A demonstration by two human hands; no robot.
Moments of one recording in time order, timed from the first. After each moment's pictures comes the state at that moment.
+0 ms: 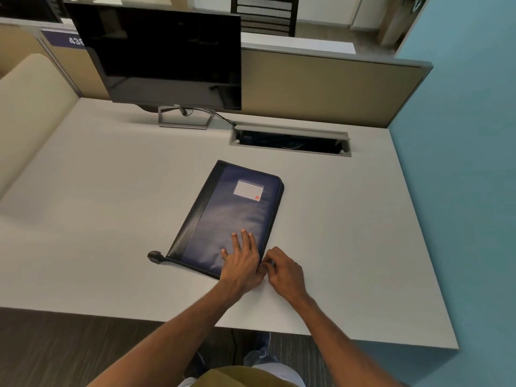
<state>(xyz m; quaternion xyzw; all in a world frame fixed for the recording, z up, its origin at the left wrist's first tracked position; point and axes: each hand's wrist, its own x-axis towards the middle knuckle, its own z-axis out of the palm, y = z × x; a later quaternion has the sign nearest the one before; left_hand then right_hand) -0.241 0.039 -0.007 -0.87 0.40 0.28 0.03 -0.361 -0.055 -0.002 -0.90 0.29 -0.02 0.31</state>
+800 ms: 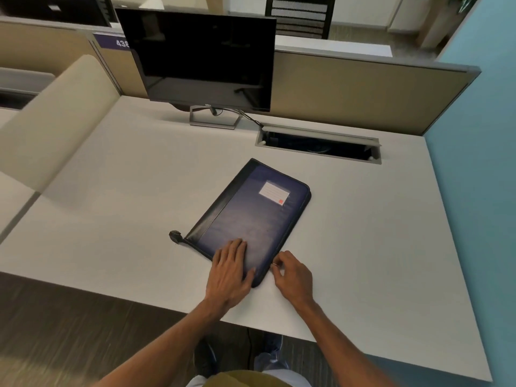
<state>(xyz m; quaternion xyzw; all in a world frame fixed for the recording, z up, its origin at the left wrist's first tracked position) -0.226 0.130 -0.017 -0.91 0.36 0.16 -0.11 -0.345 -0.036 -0.011 -0.90 0.30 -0.05 0.30</state>
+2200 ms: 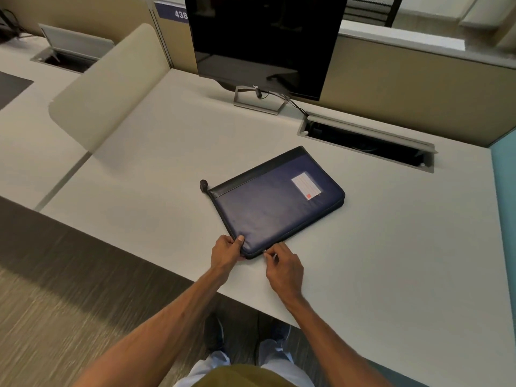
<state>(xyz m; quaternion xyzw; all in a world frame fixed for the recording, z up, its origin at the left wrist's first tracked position) -0.184 0.164 -0.002 -0.83 -0.15 0.29 -0.45 -0.297 0.038 -0.017 -0.90 0.26 -0.08 0.35</state>
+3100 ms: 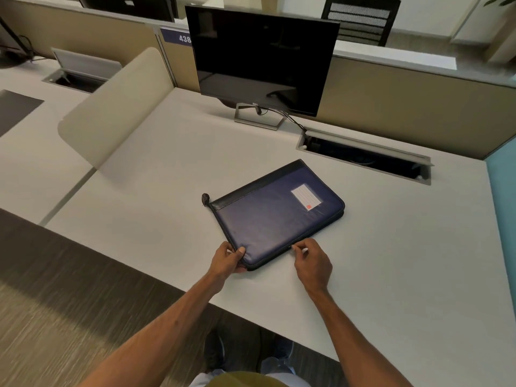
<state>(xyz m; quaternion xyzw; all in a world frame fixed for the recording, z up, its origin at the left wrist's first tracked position) -0.175 0.170 0.011 -0.76 -0.13 0.34 -0.54 -0.285 -0.033 0.000 -0.85 0.37 -0.11 0.35</state>
